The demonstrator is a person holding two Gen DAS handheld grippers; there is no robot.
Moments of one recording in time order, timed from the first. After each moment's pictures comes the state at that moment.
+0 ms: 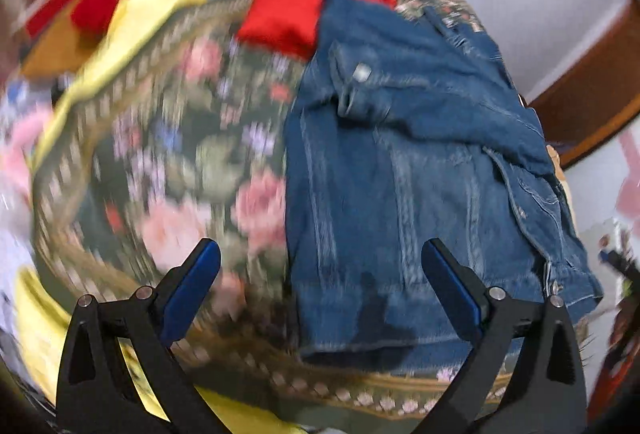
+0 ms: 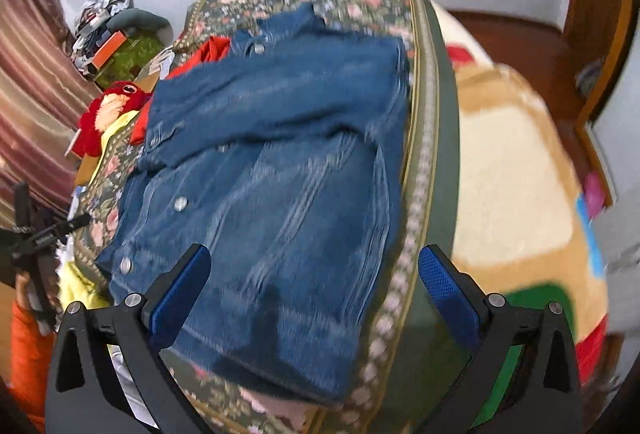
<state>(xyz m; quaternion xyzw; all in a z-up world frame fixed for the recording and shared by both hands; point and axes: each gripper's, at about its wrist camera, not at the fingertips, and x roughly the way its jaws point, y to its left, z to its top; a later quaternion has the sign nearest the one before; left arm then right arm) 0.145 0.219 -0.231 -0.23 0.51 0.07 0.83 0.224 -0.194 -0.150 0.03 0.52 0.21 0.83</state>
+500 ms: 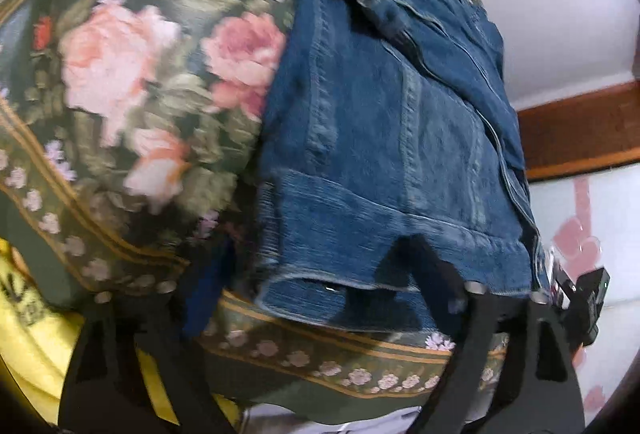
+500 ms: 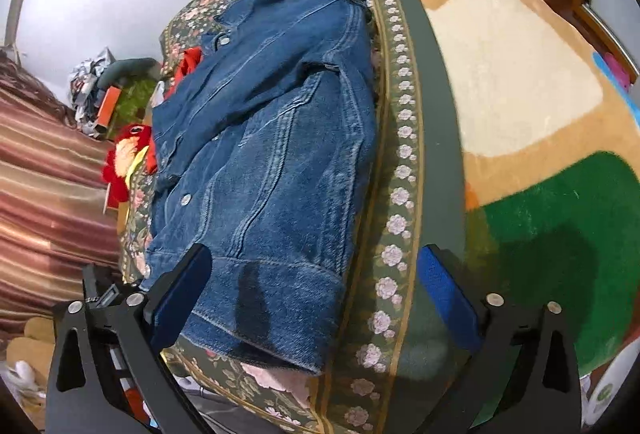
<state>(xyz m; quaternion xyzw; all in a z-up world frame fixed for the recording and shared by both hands) 0.119 0.205 -0.295 -0.38 0.54 0.00 0.75 0.207 -0.230 -0.188 0.20 0.56 0.20 0.78</state>
